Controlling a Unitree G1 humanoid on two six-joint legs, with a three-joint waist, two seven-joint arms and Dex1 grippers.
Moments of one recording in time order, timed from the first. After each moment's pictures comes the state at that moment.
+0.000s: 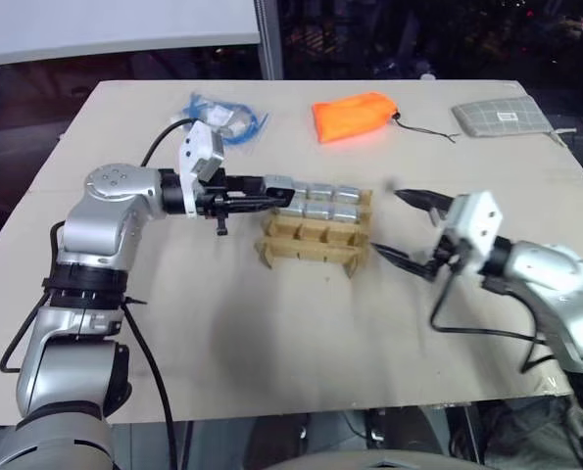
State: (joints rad) left arm -0.75 0.78 -0.07 0.30 -0.41 0.26 -1.37; right arm -0.24 -0.76 -0.03 -0.50 0.56 0.40 0.76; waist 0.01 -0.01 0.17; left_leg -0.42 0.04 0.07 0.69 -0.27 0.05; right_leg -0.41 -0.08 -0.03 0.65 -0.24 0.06
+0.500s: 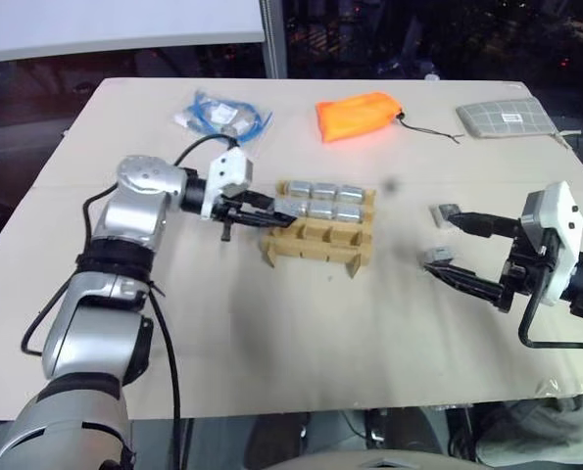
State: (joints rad) left arm -0.97 0.69 -0.23 0.69 -0.12 -0.02 -1.52; right arm -0.09 -0.93 -0.34 -0.69 0.94 0.78 0.69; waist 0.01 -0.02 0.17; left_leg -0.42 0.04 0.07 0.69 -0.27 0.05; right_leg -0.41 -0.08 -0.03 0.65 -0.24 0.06
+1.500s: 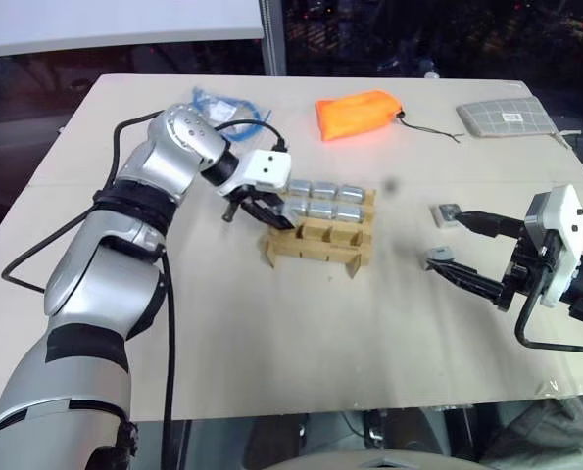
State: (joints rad) left arm -1.25 0.69 -0.57 0.81 0.03 -0.10 -1.61; right arm -0.05 -0.90 -0.36 -0.70 0.90 0.76 0.66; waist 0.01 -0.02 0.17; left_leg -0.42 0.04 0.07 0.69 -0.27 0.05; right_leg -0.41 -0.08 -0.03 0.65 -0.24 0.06
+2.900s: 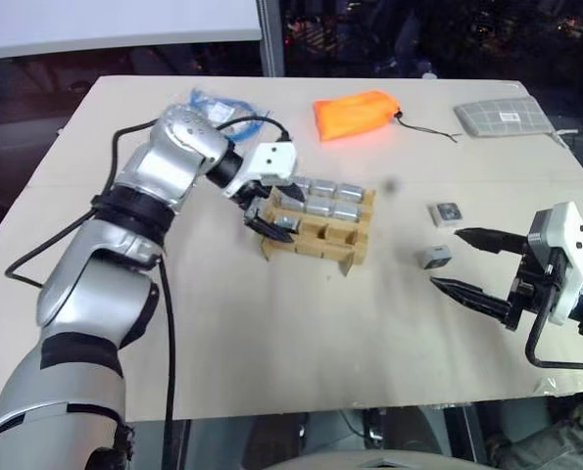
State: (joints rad) left arm -1.17 0.75 -0.51 0.53 -0.20 0.19 -1.61; right arm 0.05 -0.93 -0.41 -0.74 0.94 0.76 0.70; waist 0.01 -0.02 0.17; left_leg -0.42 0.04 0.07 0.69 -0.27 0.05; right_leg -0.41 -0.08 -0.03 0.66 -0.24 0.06
